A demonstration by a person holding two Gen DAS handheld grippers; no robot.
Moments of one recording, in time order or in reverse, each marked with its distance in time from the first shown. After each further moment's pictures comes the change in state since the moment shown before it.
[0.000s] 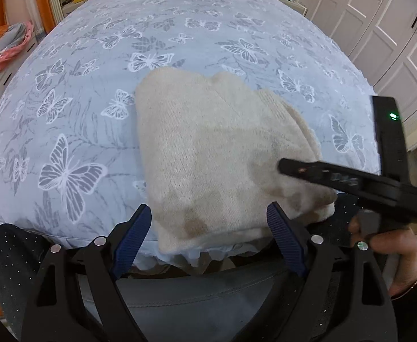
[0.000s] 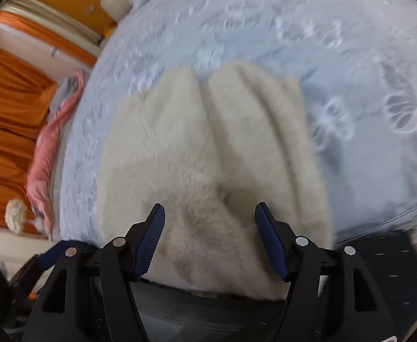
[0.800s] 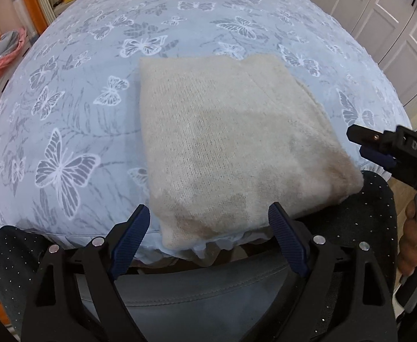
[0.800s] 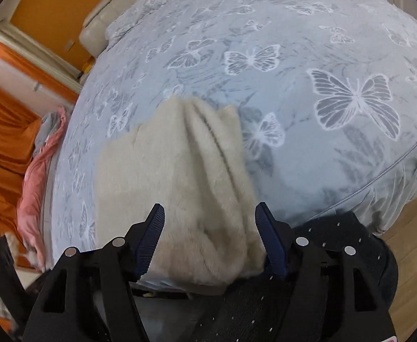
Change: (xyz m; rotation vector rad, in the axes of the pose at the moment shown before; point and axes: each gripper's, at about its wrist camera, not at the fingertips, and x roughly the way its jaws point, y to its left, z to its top) left arm 0.026 -0.011 -0.009 0.062 0.071 0.043; right arm -0.058 -0.039 -0.006 0.155 -0.152 -0.074
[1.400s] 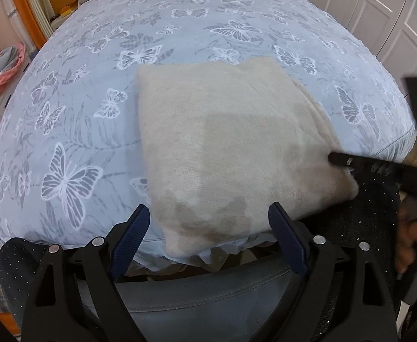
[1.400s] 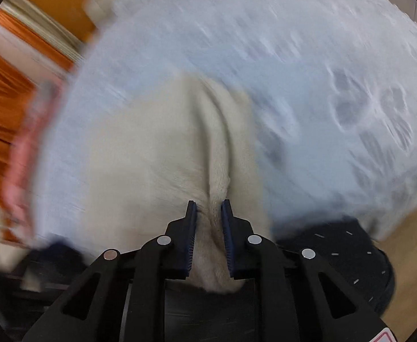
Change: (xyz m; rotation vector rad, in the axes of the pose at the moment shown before) left arm -0.004 -0.011 0.001 0.057 -0.030 0.037; right arm 0.031 0.003 -0.013 -0.120 0.097 -0.109
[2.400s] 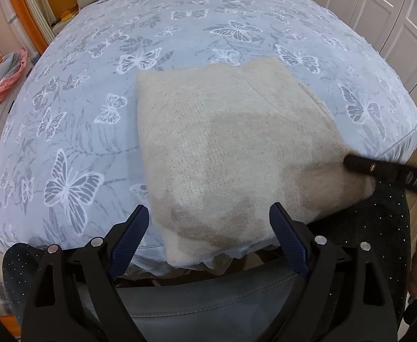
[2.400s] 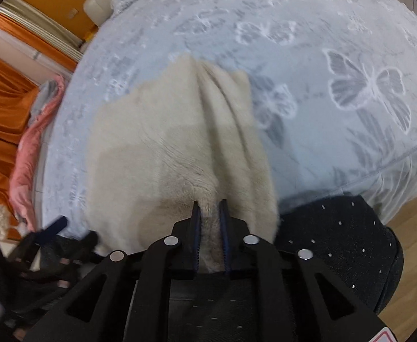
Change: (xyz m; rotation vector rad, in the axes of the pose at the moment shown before) left arm 0.009 -0.007 0.007 0.016 -0.003 0.028; right arm -0.031 0.015 0.000 0.019 -0.054 0.093
